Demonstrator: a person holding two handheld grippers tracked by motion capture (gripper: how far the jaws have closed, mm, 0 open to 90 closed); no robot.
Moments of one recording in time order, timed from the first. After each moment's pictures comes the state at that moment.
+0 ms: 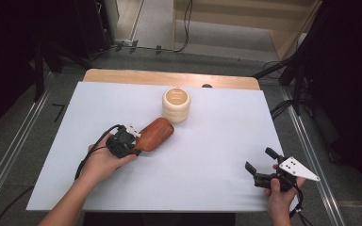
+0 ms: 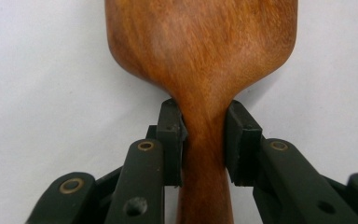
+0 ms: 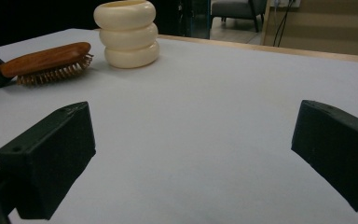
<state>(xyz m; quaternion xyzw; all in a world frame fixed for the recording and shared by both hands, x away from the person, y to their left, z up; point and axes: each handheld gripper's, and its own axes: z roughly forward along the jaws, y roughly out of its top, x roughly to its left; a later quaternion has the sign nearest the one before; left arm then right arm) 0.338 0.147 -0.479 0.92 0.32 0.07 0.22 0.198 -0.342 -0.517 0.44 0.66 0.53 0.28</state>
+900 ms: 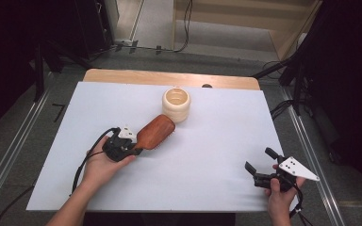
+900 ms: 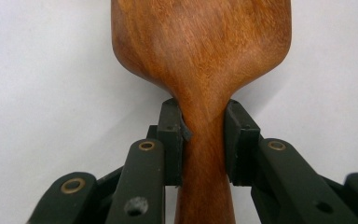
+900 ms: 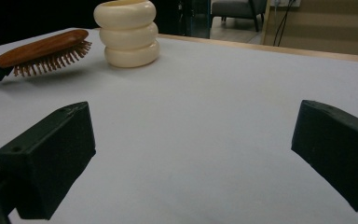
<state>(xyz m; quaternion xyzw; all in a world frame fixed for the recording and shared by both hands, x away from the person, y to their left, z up) 0.324 0.153 -0.480 0.90 0.31 0.10 0.30 0.198 -0.342 -0.517 0.44 0.66 0.53 0.28</state>
